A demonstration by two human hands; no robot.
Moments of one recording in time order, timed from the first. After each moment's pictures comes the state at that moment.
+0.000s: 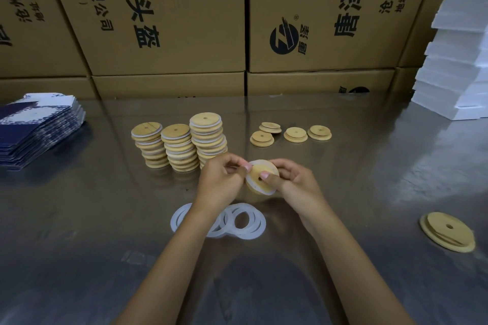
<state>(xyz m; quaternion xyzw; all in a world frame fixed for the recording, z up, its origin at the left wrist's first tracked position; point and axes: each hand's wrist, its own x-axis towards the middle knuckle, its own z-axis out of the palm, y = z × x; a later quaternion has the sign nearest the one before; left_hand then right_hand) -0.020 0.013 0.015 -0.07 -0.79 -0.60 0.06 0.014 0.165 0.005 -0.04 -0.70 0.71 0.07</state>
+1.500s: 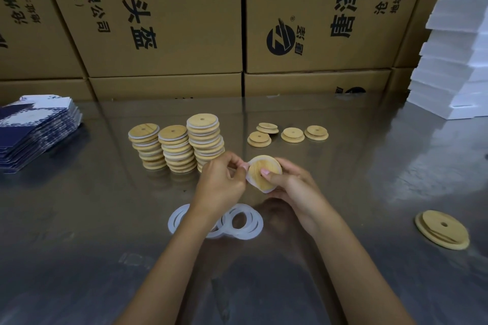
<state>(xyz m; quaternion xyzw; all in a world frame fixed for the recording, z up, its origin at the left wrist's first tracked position) -0.013 0.013 0.016 -0.11 -0.85 -0.50 0.10 0.018 0.172 0.009 -0.03 -0.66 0.75 0.01</state>
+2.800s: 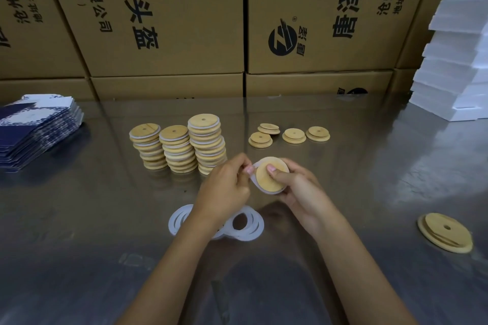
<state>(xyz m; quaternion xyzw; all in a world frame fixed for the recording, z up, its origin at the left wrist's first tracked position) -0.013 0.013 0.011 -0.21 -0.88 -0.40 0.13 0.016 0.175 0.007 -0.03 -0.61 0.79 0.00</state>
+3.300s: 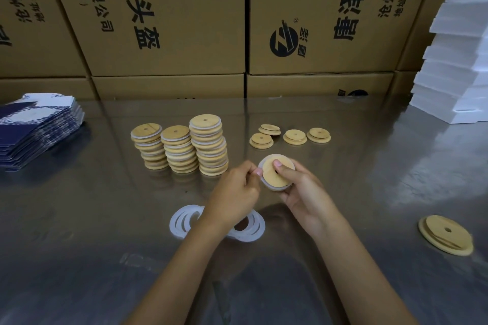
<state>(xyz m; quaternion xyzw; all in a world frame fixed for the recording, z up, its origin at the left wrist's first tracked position) -0.004 0.026 0.012 -0.17 -0.86 -0.47 0.04 0.015 0.174 0.009 -0.07 -0.51 0.86 0.00</state>
